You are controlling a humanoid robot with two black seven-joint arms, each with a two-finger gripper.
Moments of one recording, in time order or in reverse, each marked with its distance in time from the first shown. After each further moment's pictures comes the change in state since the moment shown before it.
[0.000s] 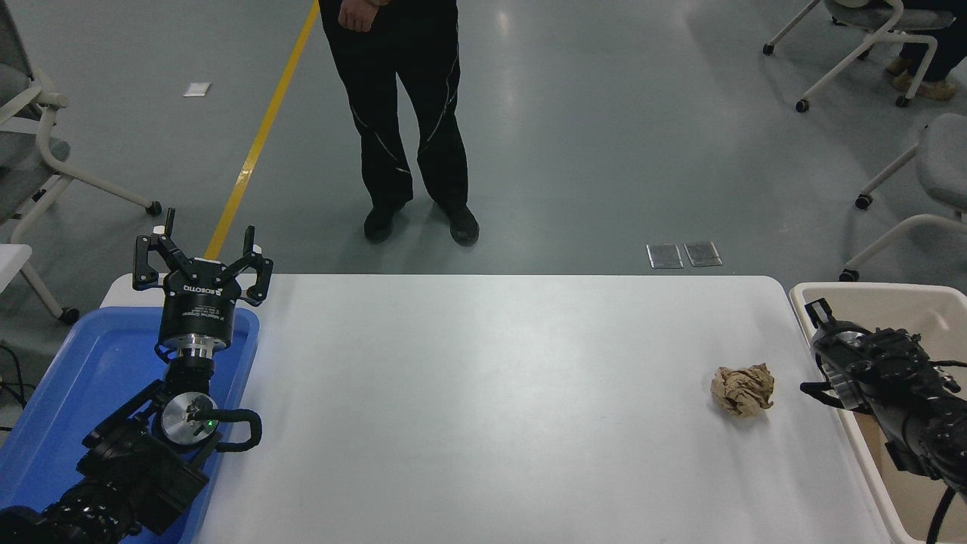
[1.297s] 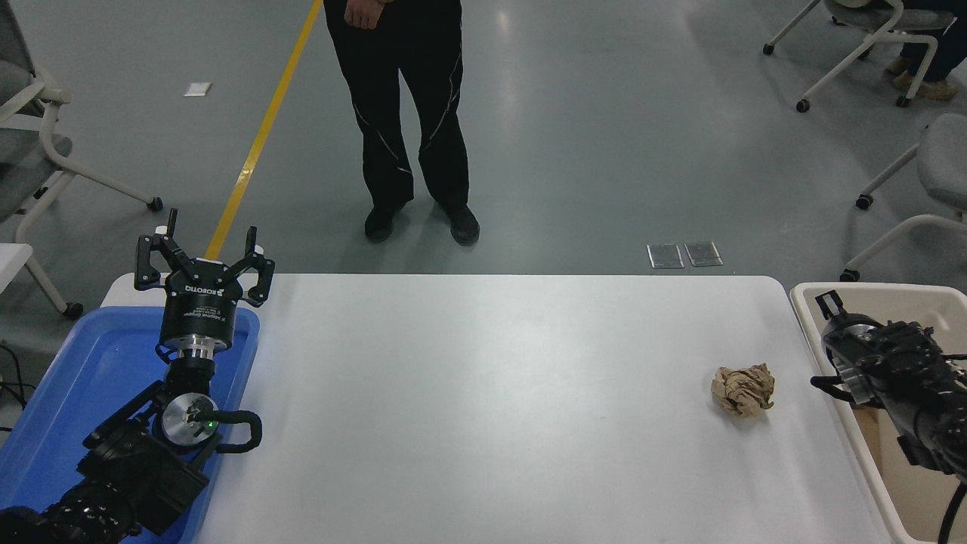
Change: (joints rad) left arm 0.002 0.001 0.006 0.000 0.000 0.001 -0.001; right arm 0.062 -0.143 -0.019 0.150 0.001 0.003 0.001
